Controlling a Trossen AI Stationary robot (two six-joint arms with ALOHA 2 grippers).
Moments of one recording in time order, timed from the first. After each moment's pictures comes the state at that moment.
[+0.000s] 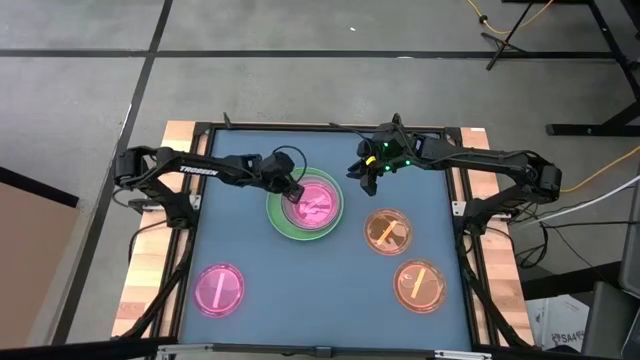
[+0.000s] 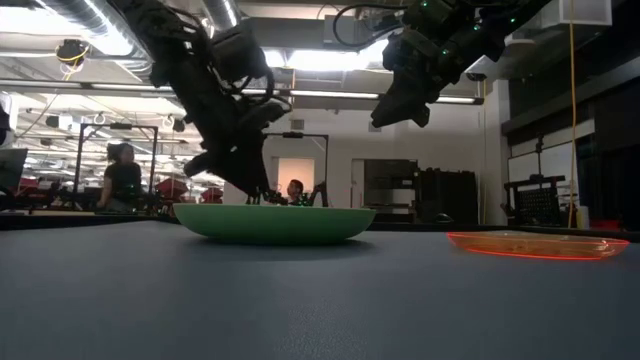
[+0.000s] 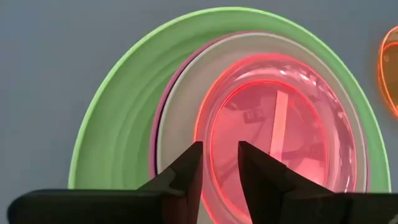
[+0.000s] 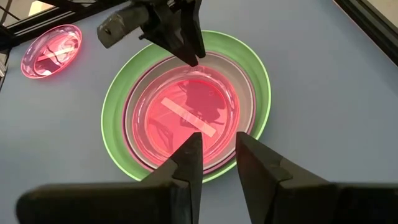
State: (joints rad) left arm 0.29 1.52 0.80 -0.20 -0.07 -0.70; right arm -0.37 1.41 1.01 -0.30 -0.31 0.07
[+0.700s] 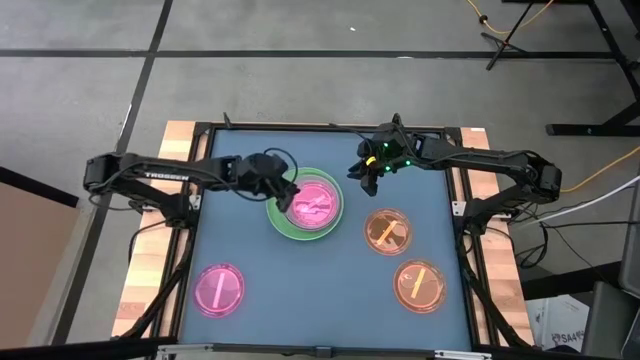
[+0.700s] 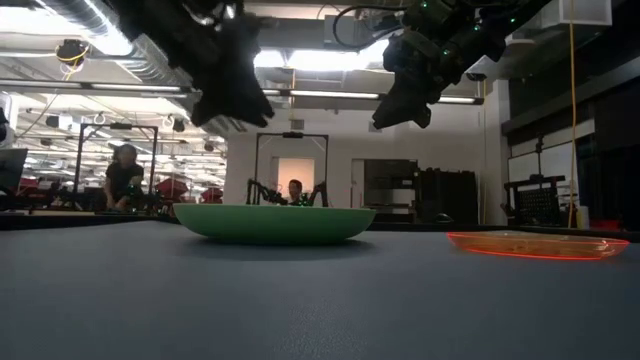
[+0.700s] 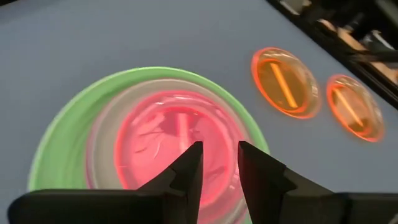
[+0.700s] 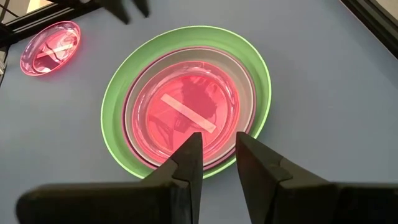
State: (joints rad) left arm 0.16 1.25 0.80 -0.20 -0.07 -0.57; right arm -0.37 1.41 1.01 -0.32 -0.31 0.07
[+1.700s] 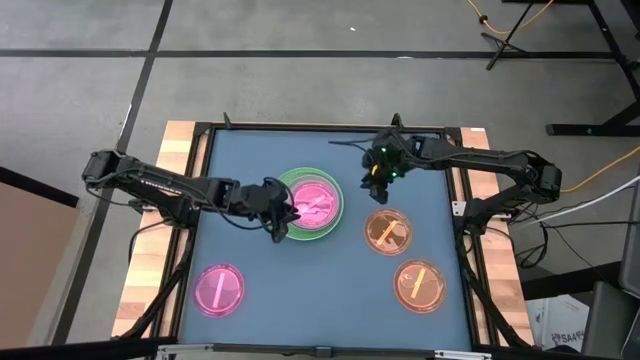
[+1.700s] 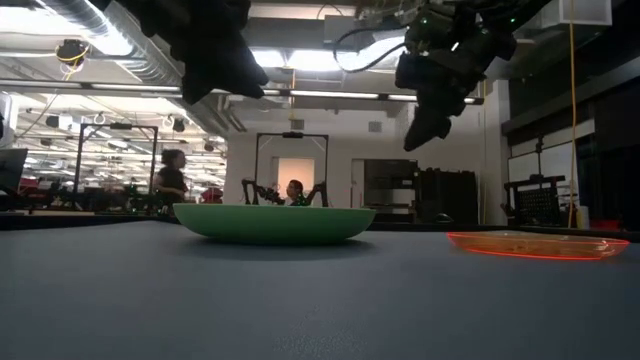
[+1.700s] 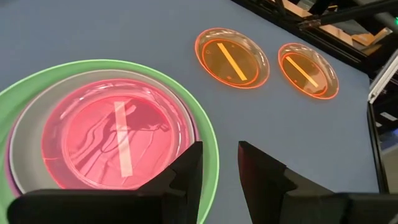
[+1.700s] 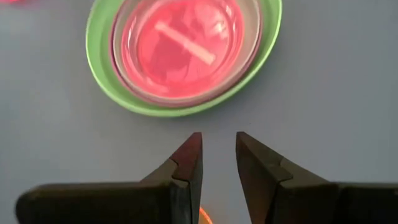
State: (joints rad) left arm -0.12 1.24 0.80 -0.18 -0.23 -0.57; right arm -0.37 1.41 1.01 -0.56 -0.31 -0.04
